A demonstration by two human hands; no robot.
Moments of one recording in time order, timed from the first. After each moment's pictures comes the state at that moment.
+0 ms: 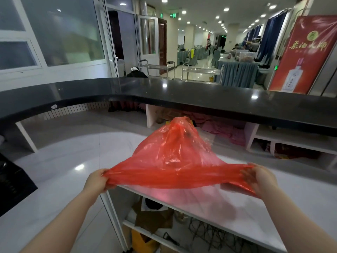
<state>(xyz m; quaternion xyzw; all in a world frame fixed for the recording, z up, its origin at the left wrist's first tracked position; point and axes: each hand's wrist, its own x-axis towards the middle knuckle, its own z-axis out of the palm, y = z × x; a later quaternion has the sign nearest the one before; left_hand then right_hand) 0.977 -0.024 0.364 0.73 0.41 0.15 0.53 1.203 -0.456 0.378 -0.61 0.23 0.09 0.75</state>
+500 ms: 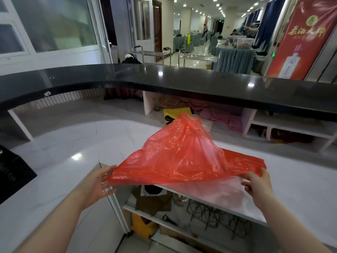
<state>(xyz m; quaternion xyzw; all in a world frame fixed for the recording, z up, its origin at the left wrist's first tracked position) 0.933 -0.040 0.359 0.58 0.32 0.02 0.75 1.144 -0.473 0.332 -0.72 0.20 0.05 0.66</state>
